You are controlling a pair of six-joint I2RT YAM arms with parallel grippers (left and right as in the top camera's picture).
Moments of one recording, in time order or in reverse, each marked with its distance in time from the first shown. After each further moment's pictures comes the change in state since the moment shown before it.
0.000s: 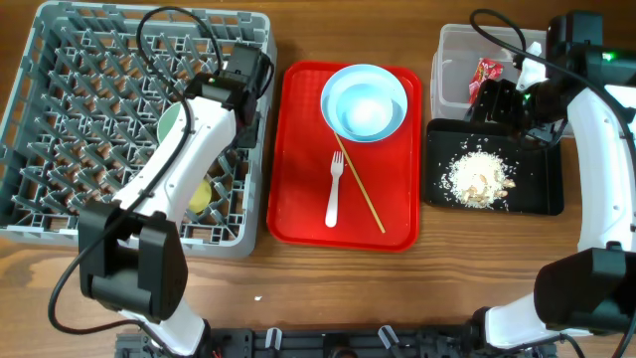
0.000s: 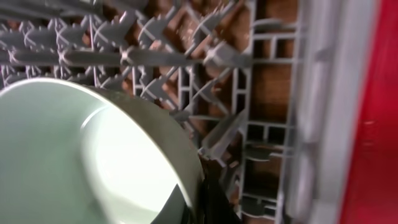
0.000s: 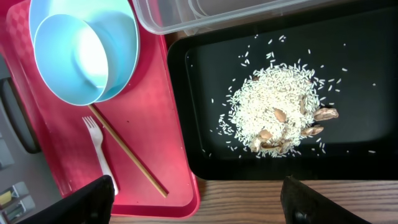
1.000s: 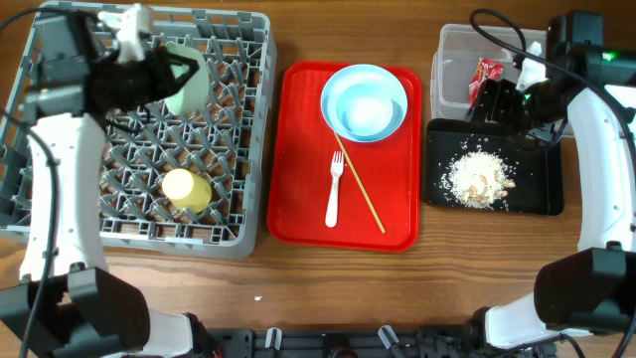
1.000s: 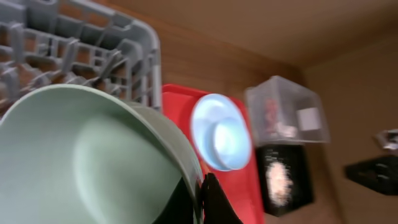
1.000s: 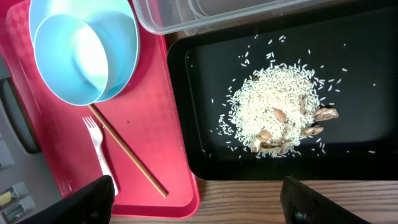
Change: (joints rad) left arm 0.528 -0.178 0.050 0.252 1.186 0.019; right arm 0.000 0.000 0.000 0.000 0.000 0.000
